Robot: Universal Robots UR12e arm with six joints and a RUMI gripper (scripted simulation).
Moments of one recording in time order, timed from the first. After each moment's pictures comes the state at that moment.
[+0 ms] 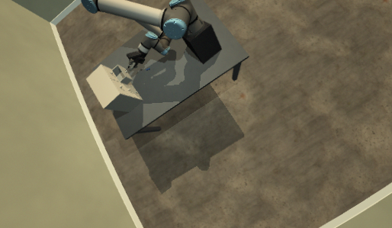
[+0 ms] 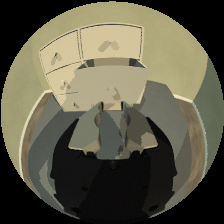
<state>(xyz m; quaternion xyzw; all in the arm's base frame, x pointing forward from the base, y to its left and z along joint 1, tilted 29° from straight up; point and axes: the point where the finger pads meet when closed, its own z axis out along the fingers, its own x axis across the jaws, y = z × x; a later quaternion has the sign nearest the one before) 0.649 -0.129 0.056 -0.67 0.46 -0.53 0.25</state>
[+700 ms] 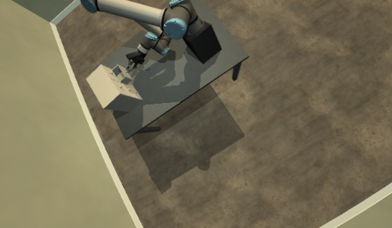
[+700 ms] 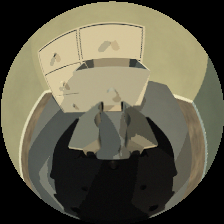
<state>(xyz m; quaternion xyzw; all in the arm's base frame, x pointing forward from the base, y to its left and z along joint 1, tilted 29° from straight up) 0.655 -0.129 0.056 -0.67 0.46 -0.53 0.25</state>
